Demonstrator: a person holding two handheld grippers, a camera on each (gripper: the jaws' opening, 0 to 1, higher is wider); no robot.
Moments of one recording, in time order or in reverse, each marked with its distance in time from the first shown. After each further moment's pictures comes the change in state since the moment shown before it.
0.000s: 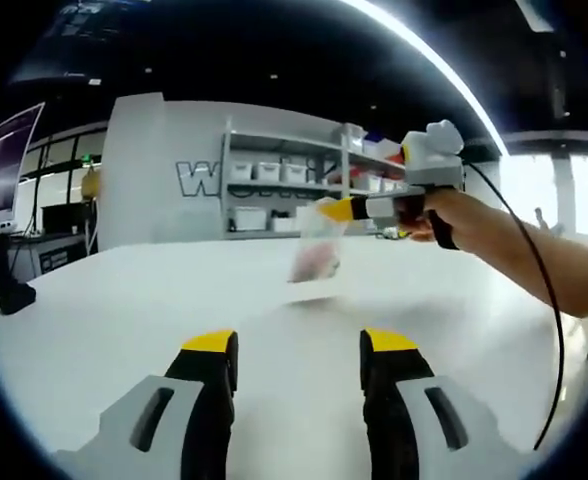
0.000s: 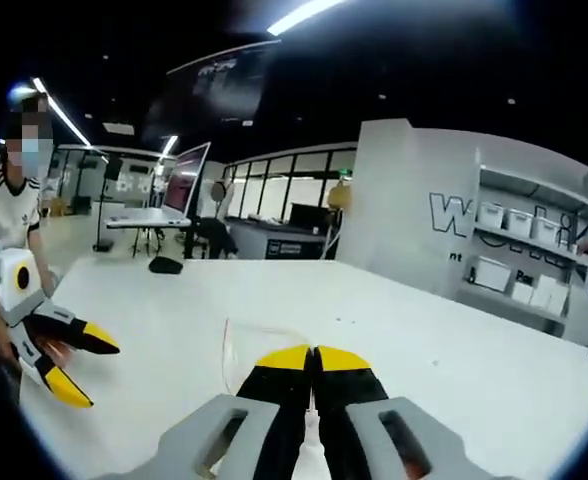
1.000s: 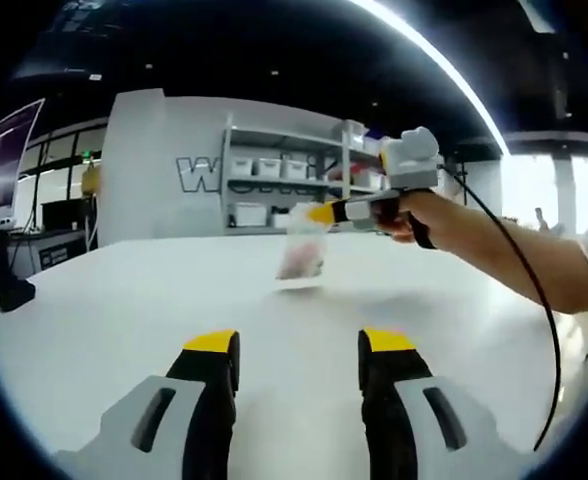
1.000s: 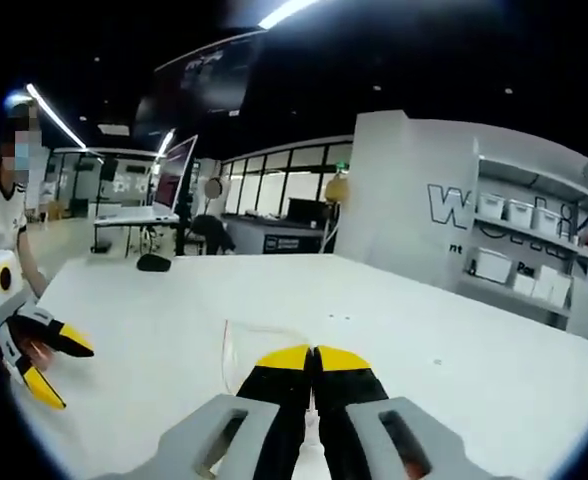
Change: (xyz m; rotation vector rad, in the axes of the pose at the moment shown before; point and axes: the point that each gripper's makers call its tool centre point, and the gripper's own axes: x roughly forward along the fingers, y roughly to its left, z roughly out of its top) left arm 0.000 0.000 -0.003 -0.004 0.018 -0.005; right arm 0.029 -0.020 -0.010 0.025 0.023 -0.003
